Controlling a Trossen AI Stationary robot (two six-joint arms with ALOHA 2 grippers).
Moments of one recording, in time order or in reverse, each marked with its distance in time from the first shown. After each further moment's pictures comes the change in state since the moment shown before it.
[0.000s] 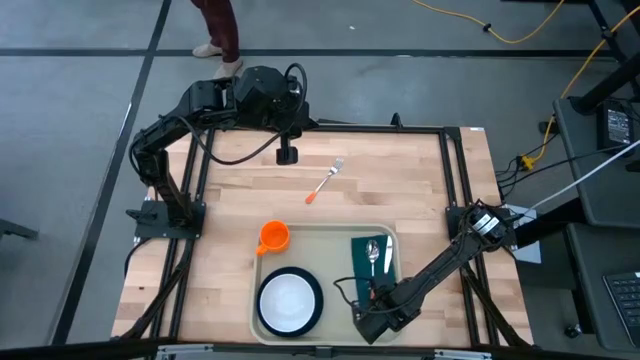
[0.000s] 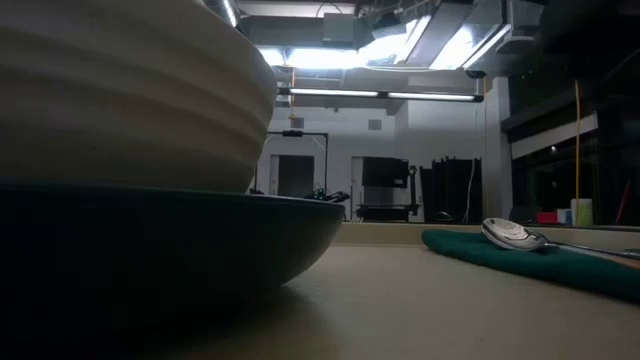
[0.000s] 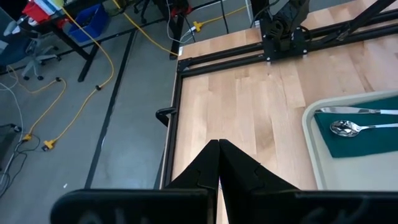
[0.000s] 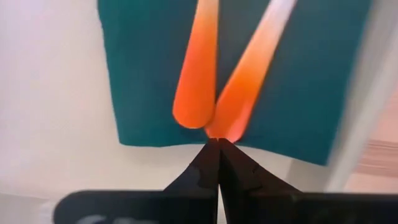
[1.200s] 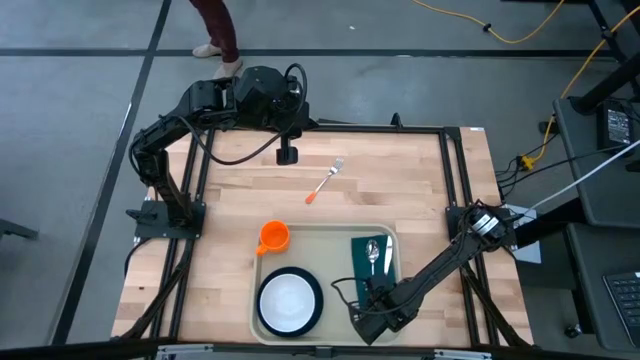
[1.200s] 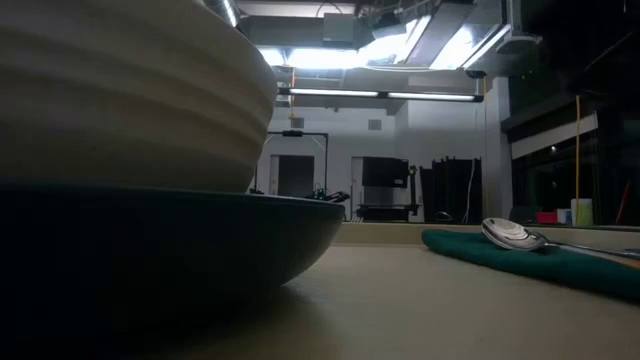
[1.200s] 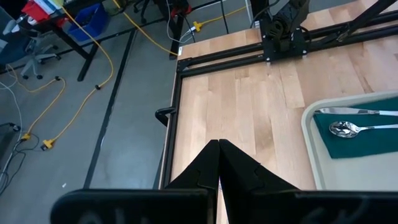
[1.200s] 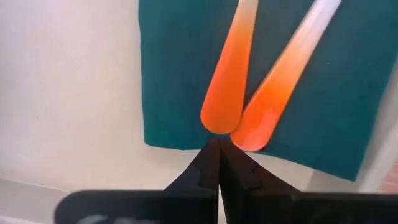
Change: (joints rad) left arm 0.000 0.000 0.000 0.000 0.000 -0.006; right arm -0.005 0.004 0.005 0.032 0.053 -0.051
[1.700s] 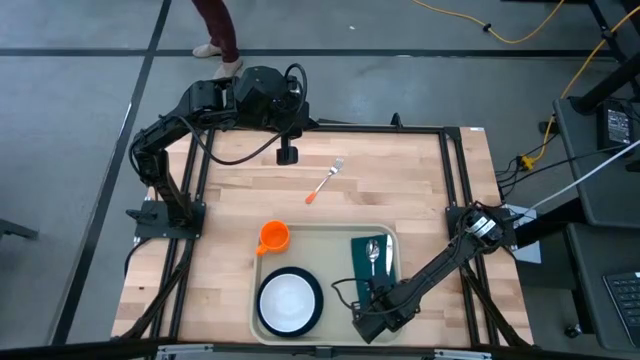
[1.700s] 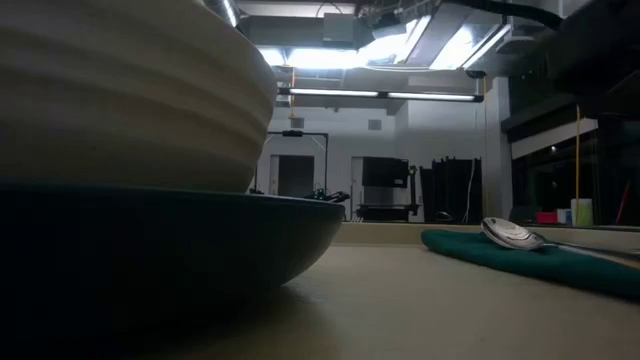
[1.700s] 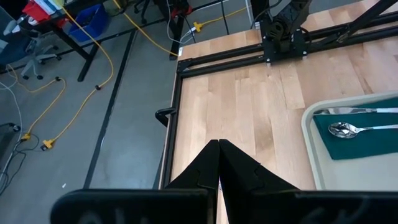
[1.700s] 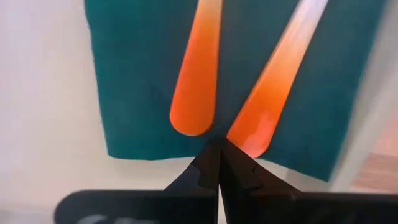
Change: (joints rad) left arm 0.000 0.000 0.000 0.003 0.000 -0.001; right arm 0.000 0.026 0.000 -0.046 -0.072 0.005
